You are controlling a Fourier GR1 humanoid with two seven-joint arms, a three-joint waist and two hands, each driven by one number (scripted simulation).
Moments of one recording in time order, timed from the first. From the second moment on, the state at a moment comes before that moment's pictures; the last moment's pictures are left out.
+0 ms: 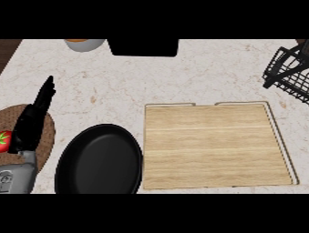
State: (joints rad) left arm -0.16 0.21 0.09 -1.47 -0.22 0.04 0.06; right arm -1.23 -0.67 -0.14 -0.24 1.22 -0.31 0.59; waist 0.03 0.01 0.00
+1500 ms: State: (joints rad) left arm -0.15 0.22 0.13 -1.46 -0.22 0.03 0.06; right arm -1.01 -0.72 -0.44 -0.47 0.85 -0.50 0.47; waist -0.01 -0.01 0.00
